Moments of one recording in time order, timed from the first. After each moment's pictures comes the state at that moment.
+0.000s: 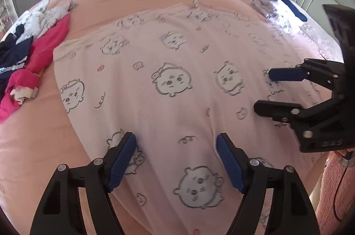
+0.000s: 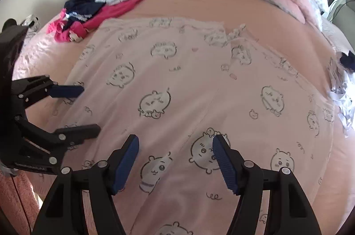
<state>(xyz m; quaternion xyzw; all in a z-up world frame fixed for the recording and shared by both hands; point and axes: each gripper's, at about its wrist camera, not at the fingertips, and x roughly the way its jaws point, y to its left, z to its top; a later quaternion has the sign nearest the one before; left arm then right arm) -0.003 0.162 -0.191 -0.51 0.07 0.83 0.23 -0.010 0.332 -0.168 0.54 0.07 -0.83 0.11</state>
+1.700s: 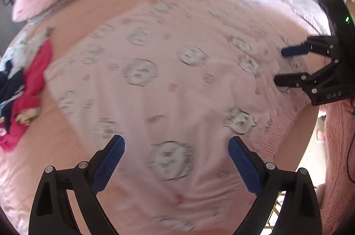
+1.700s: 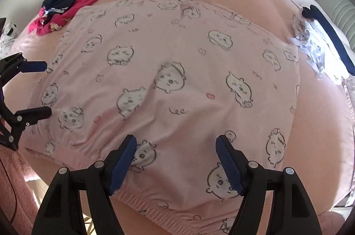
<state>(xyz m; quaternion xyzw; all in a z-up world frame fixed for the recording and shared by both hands) 0.042 0.194 -0.181 -0.51 0.19 0.79 0.29 0.060 0.383 -0.168 0.56 0.05 -0.82 0.04</state>
